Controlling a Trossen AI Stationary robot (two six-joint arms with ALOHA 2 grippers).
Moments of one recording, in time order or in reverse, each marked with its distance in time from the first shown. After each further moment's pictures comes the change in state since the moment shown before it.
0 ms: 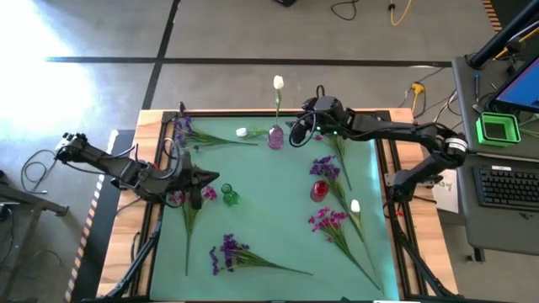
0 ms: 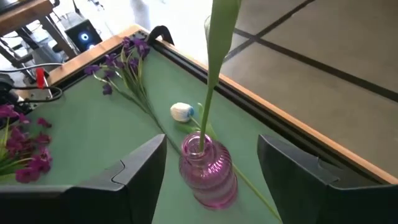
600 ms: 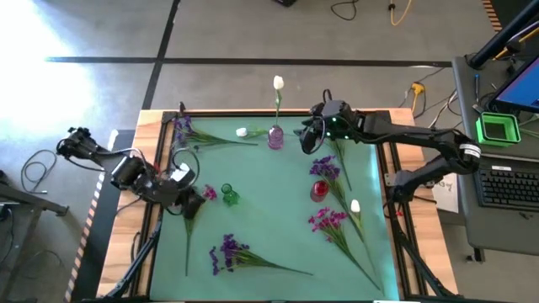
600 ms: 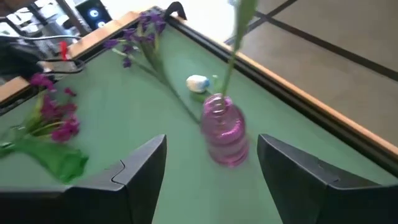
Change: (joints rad) left arm -0.100 0.205 0.310 -0.608 0.367 -0.722; right arm 0.066 -0.141 0.000 -0.218 -0.013 0.025
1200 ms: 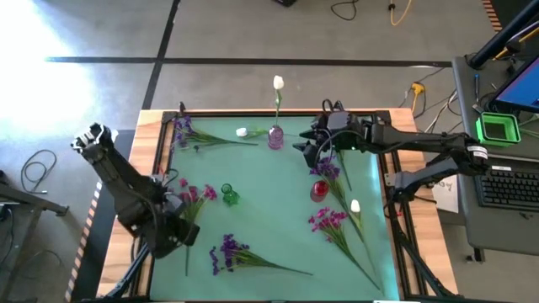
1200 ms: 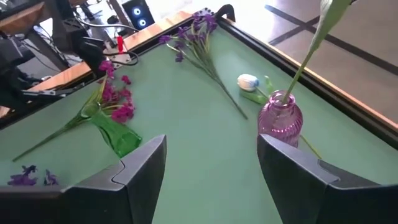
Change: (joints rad) left arm -0.418 0.304 -0.010 -0.157 0.028 -0.779; right arm 0.143 -0.078 0.000 -0.031 0.000 0.017
